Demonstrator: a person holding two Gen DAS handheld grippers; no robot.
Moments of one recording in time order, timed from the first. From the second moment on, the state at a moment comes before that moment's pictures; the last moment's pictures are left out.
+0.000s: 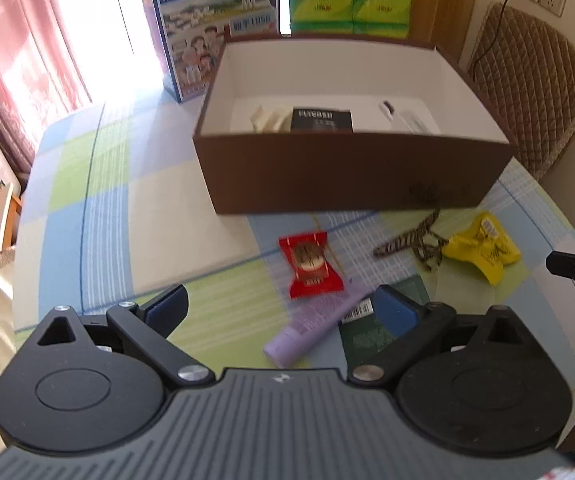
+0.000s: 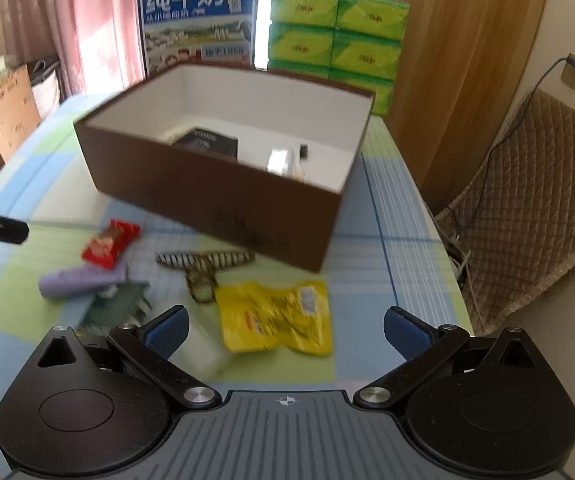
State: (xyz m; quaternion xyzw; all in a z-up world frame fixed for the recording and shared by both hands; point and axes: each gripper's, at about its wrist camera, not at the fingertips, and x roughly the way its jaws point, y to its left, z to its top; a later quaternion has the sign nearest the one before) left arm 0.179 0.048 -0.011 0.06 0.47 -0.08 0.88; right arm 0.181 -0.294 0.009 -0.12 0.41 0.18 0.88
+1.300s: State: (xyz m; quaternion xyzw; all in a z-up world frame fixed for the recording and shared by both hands) left arm 0.187 0.032 -0.063 0.05 0.53 -0.04 0.84; right arm 0.213 -0.284 -0.104 -0.30 0.26 0.36 0.84
